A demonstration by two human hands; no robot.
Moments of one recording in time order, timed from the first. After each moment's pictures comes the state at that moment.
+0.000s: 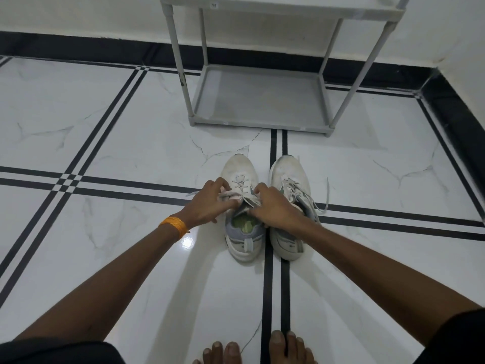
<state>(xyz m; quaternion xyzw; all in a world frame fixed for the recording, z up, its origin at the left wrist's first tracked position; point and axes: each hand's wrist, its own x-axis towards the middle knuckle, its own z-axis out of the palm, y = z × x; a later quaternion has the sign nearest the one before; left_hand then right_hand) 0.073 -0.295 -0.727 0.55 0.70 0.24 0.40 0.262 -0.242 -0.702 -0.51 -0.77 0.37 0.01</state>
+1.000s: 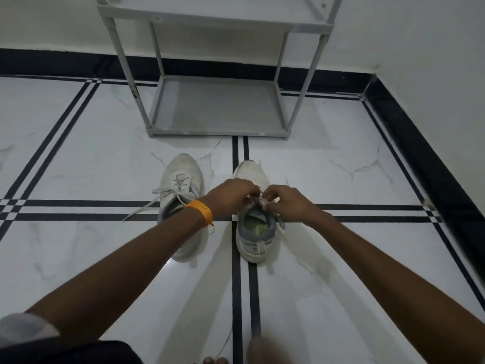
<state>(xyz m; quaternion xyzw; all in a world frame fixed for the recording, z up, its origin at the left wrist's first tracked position) 0.181 -0.222 -0.699 0.83 0.51 0.10 0.20 0.372 -0.210 -0.672 -0.56 -0.74 0.36 0.02</state>
